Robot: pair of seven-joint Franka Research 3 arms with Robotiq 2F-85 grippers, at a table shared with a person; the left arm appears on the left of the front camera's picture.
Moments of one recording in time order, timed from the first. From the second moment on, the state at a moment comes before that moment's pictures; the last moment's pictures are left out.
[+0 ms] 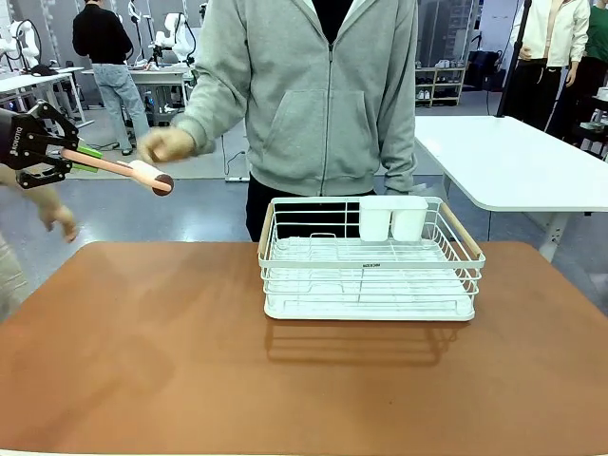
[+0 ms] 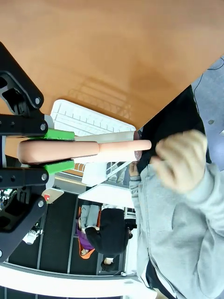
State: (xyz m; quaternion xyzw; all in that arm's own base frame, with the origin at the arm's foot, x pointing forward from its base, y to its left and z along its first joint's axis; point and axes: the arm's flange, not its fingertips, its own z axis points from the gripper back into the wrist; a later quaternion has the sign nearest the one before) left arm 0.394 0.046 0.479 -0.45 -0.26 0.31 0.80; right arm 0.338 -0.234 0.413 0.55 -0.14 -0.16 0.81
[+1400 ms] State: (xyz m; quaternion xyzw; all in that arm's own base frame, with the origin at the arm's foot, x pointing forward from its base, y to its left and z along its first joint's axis) left arm 0.394 0.046 0.479 -0.45 -0.26 0.31 0.80; right arm 0.338 -0.234 0.413 0.55 -0.14 -0.16 0.81
